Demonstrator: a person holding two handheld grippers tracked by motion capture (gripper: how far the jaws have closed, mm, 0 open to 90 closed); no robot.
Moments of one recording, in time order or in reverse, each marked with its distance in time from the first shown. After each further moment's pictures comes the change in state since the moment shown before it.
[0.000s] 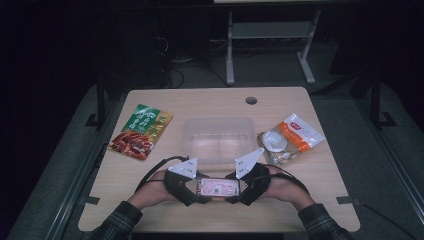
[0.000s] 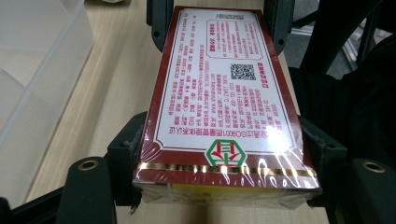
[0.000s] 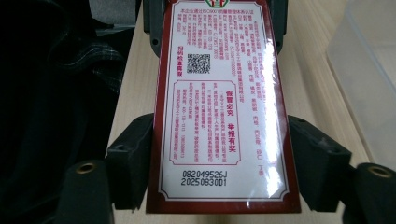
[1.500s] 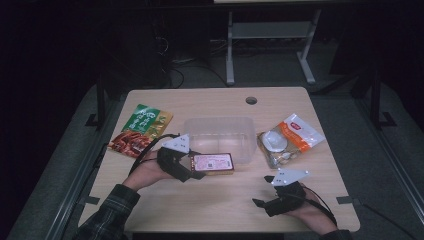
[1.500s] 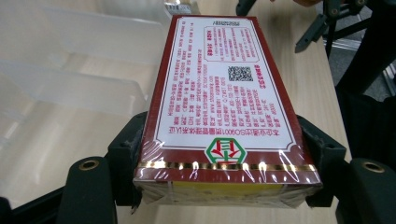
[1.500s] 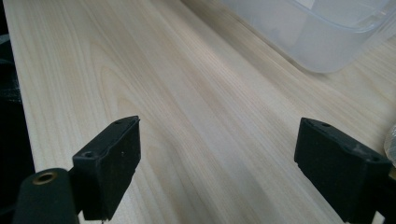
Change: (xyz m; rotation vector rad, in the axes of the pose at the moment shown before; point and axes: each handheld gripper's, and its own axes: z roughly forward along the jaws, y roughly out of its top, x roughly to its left) left arm 0.041 0.023 -0.036 -0.010 0.116 -0.053; right arm 0.048 -0.083 -0.037 -0.076 -0.426 0.404
